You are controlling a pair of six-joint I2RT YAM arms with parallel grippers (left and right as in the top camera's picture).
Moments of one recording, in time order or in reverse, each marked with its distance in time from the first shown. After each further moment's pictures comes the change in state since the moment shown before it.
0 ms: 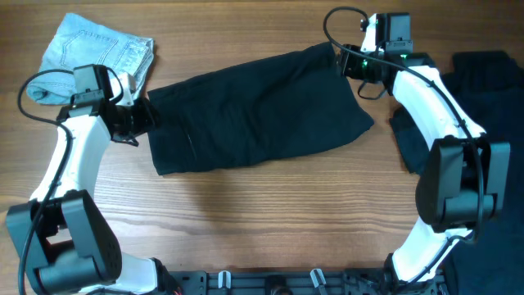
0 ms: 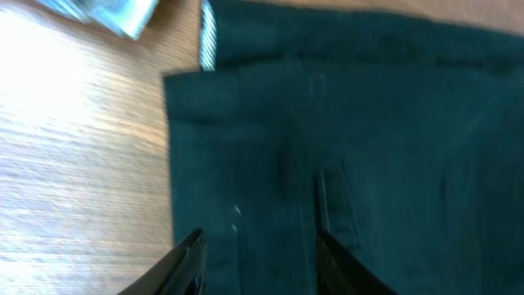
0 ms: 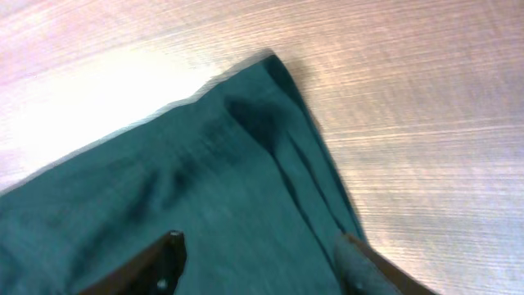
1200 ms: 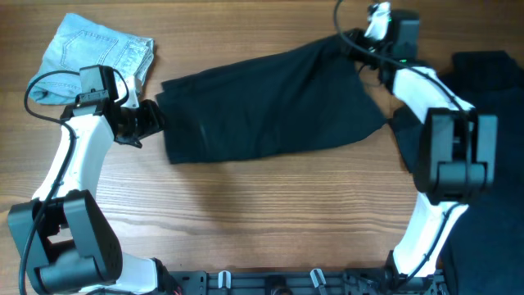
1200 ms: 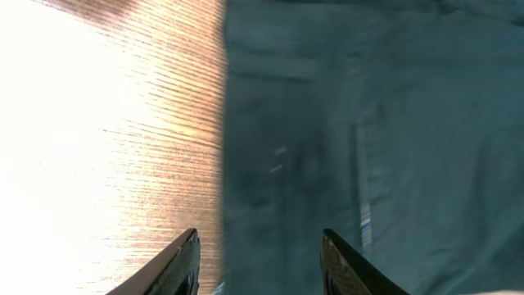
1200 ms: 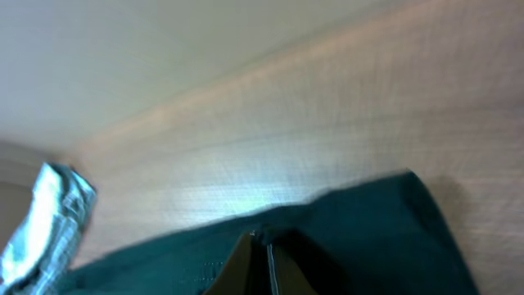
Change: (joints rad) left arm -0.019 0.000 0.000 -0.033 0.014 0.000; right arm -0.092 0.181 0.005 0.503 -0.309 0.157
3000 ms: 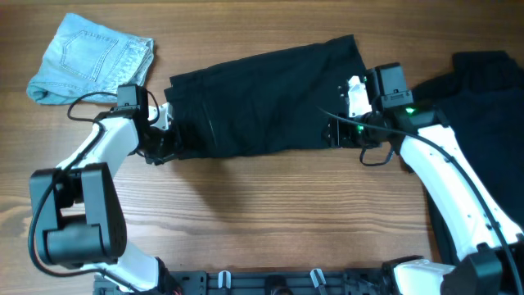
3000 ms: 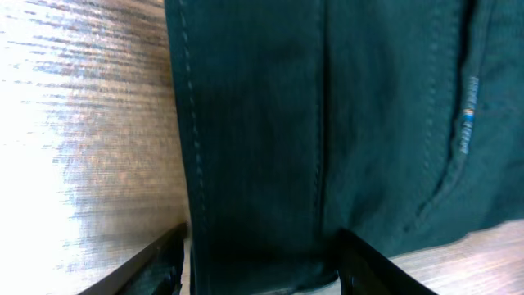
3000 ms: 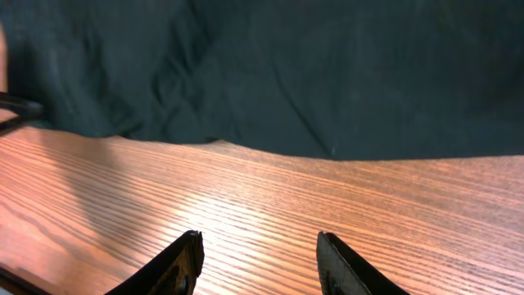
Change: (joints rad) left arm -0.099 0.121 -0.119 0.017 0.093 -0.003; right arm 0.232 -0.669 -0.330 -0.964 0.219 -0.240
